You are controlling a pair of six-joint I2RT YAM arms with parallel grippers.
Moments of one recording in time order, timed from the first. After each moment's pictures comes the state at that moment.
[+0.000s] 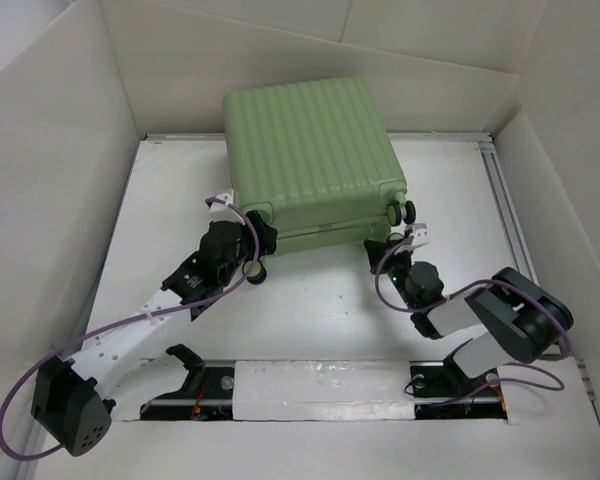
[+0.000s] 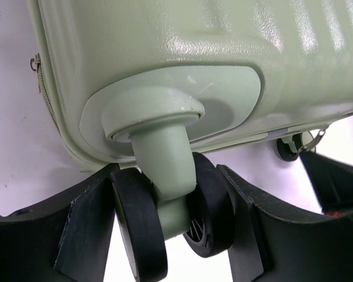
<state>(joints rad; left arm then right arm) -0.63 0.94 0.66 -0.11 -0.30 -0.63 0.53 1.50 0.18 1.30 0.13 0.39</state>
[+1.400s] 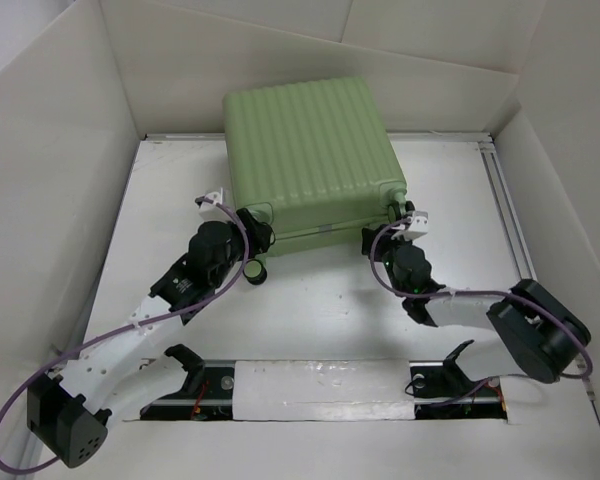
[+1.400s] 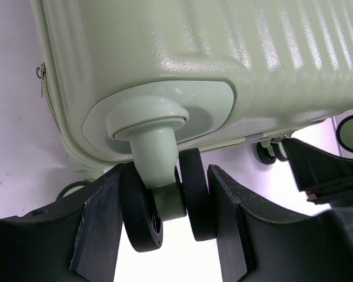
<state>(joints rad) -0.62 0.86 0.70 -0.18 -0.27 -0.66 0.66 1.35 0.35 0.91 0.50 0.47</state>
